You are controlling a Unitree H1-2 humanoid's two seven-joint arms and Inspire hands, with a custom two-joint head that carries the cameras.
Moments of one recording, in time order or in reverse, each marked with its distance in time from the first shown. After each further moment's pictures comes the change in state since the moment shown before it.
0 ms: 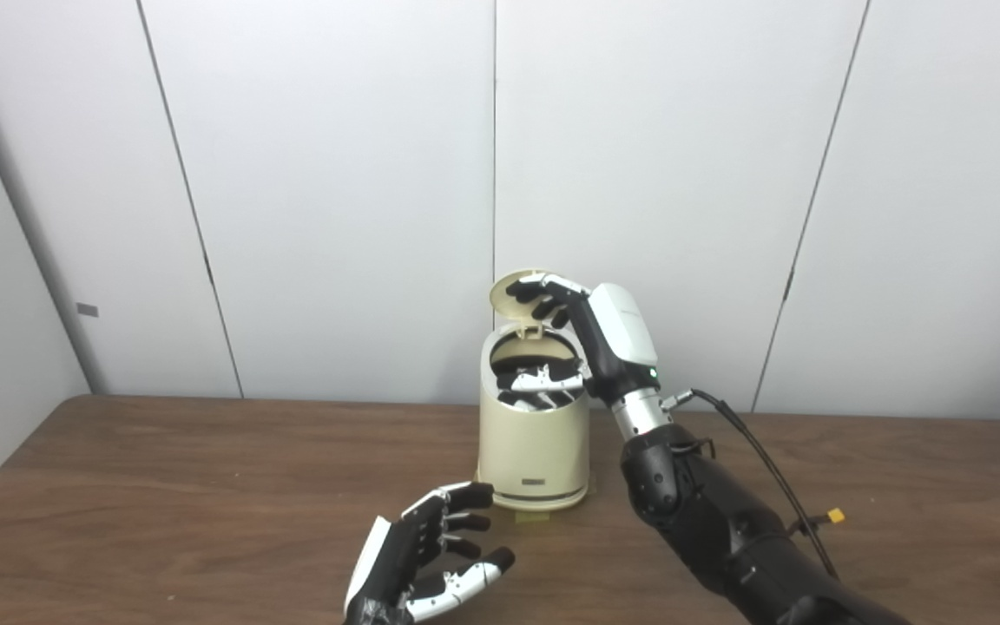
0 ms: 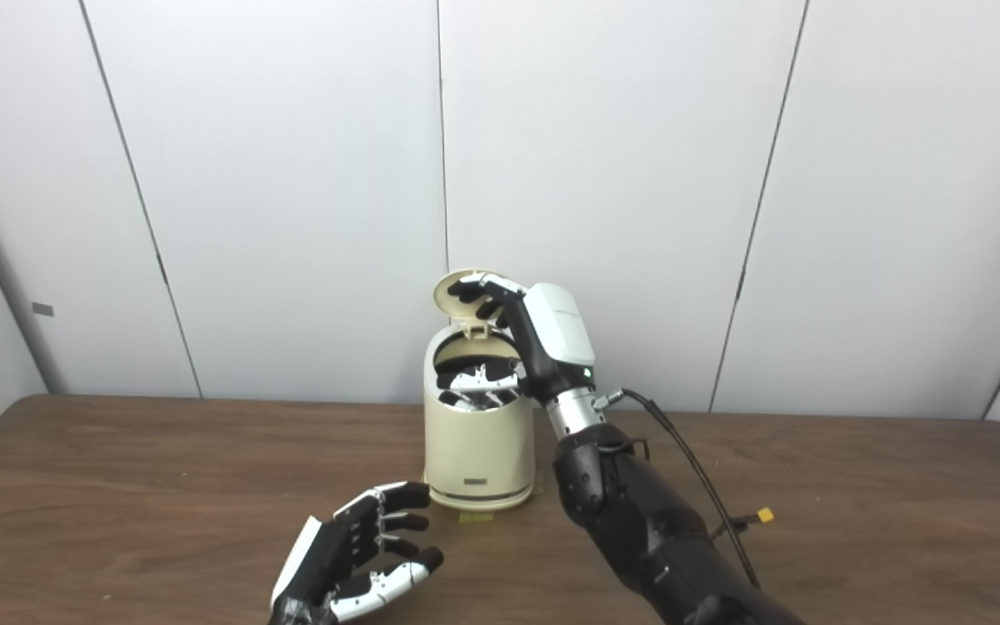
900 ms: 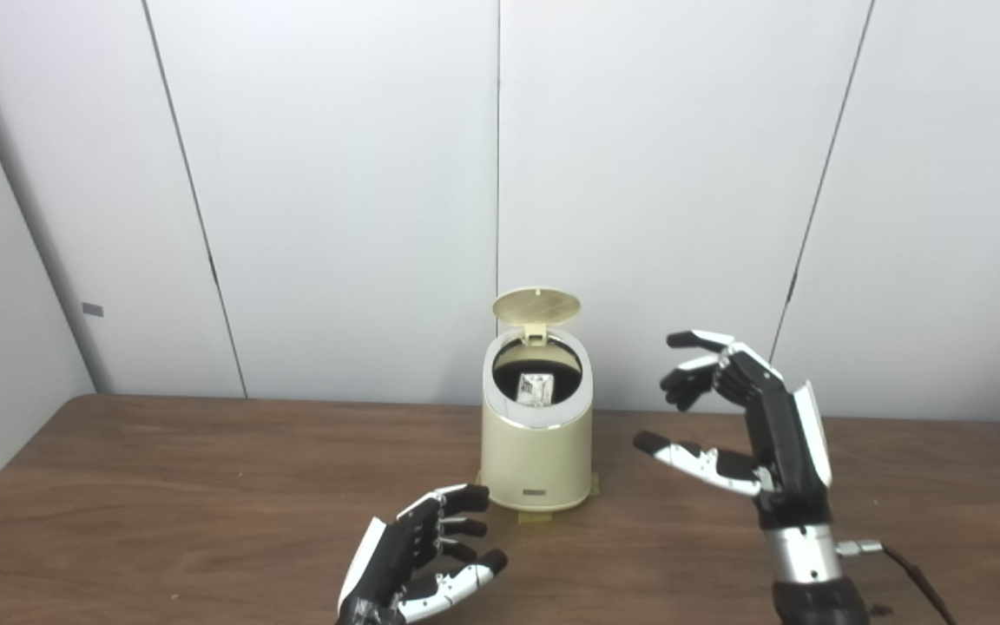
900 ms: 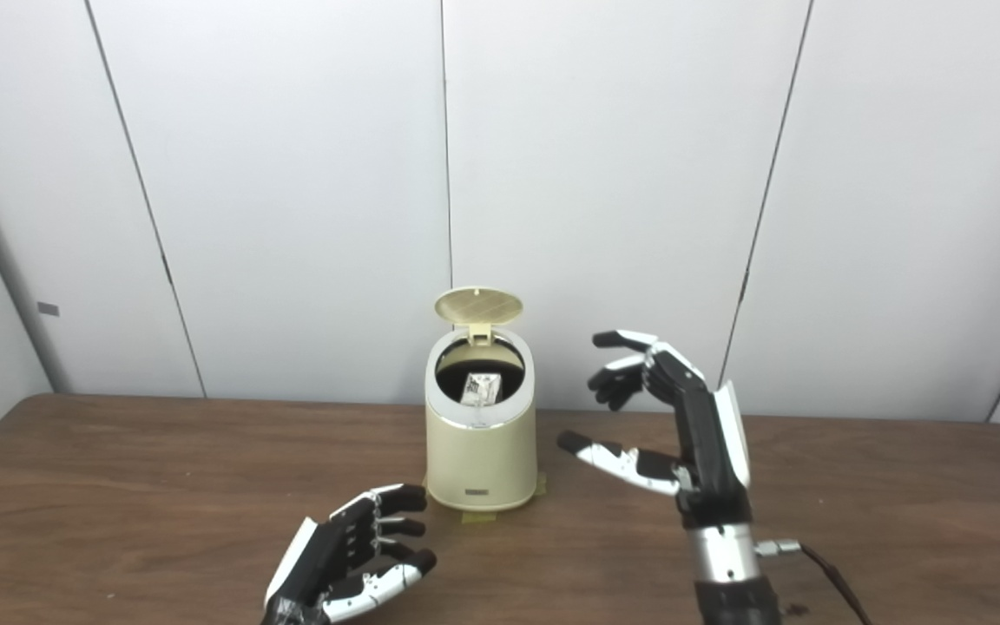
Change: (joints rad) left arm -0.003 0.030 0.013 0.014 -0.029 -0.017 -0.030; right arm 0.629 -0.194 -0.220 -0.890 0.462 0.071 0.317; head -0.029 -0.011
